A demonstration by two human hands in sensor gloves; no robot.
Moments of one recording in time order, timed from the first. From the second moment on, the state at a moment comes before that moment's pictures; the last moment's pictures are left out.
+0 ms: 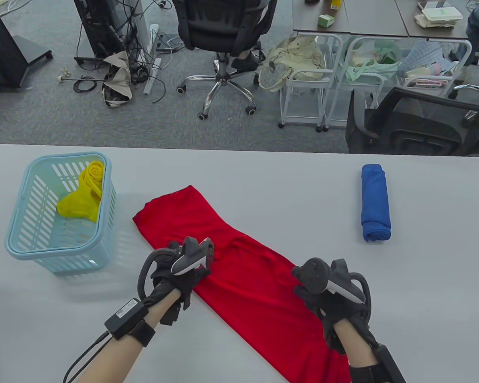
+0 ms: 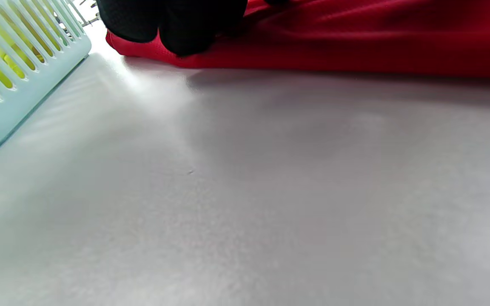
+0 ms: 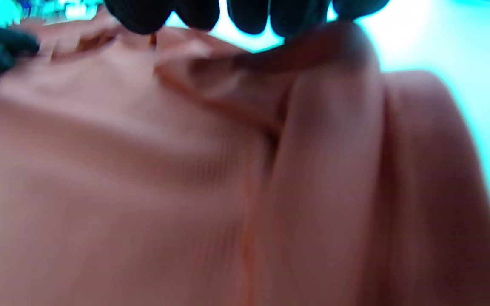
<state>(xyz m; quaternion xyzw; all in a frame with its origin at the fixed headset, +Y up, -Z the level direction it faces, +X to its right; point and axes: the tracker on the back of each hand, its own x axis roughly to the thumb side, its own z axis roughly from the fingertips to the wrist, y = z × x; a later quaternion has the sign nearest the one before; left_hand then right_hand) -0.151 -0.768 -0.352 -0.24 0.01 -0.20 0.95 0.153 -0.748 -0.284 0.11 0.24 0.96 0.05</state>
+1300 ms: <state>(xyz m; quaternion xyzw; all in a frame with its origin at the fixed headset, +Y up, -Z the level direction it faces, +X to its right) -0.152 -0.793 -0.315 -0.30 -0.16 -0.07 0.94 0.074 -0.738 -0.265 0.22 0.20 0.95 -0.01</state>
